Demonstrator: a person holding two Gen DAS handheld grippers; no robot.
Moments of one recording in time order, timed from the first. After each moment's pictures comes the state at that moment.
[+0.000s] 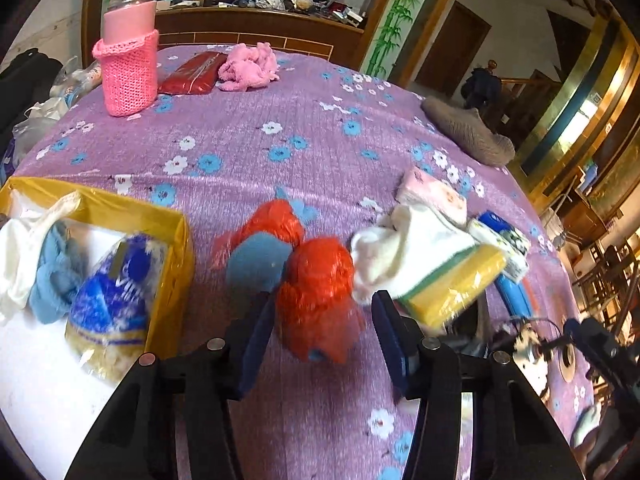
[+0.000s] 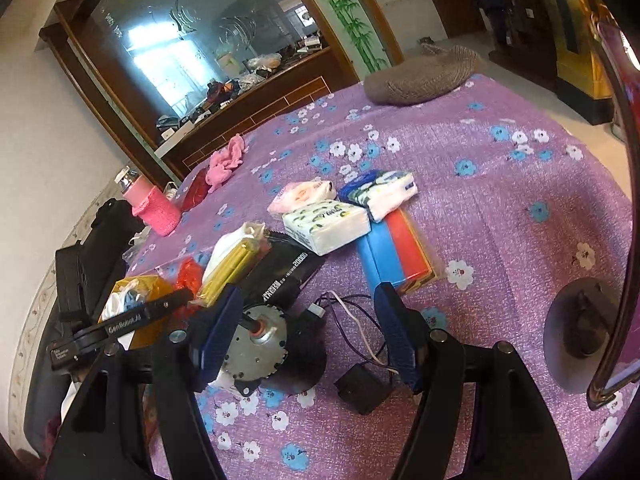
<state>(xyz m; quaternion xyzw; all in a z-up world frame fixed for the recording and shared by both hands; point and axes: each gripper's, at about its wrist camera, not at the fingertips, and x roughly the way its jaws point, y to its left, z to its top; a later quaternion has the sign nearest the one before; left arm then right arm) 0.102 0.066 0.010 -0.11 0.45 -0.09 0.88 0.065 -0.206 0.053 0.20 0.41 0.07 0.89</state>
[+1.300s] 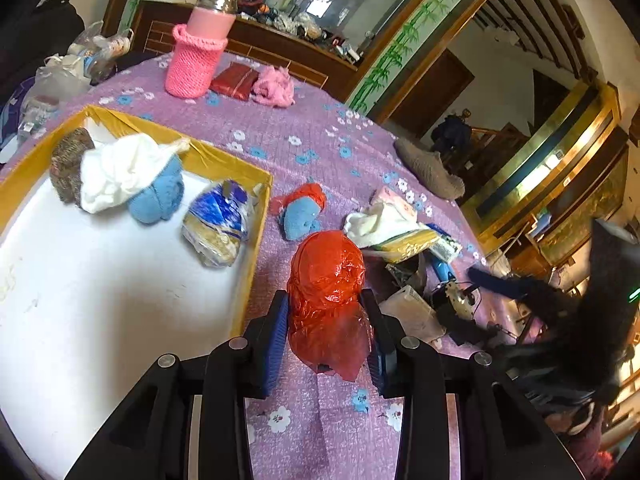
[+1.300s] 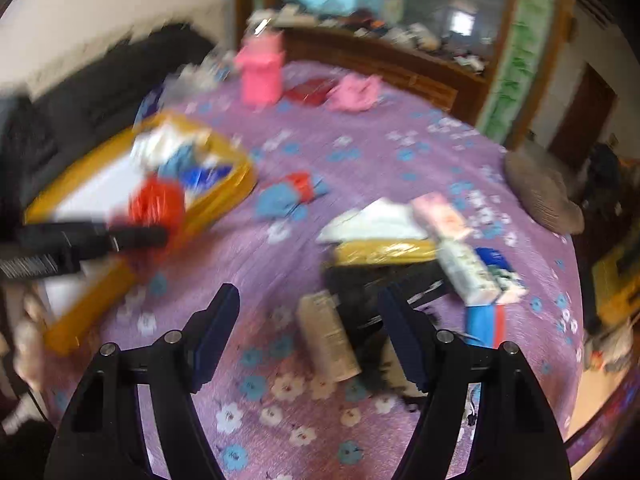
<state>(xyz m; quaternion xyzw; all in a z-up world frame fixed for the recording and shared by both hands) -0.020 0.165 0.043 -0.23 0.40 -0.14 0.88 0.072 -0.015 0.059 -0.18 0.47 0.20 0.84</state>
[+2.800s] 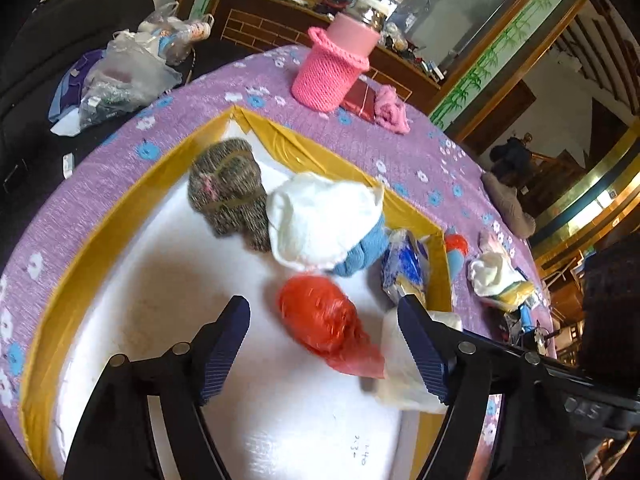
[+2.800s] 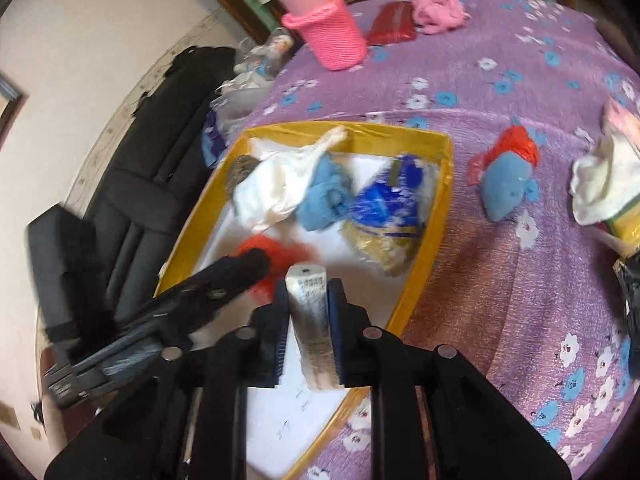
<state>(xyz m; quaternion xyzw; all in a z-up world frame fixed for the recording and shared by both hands) 0.003 0.285 0.028 -0.24 0.43 -0.04 0.87 0.117 0.100 0.012 0.12 0.57 0.26 0.77</state>
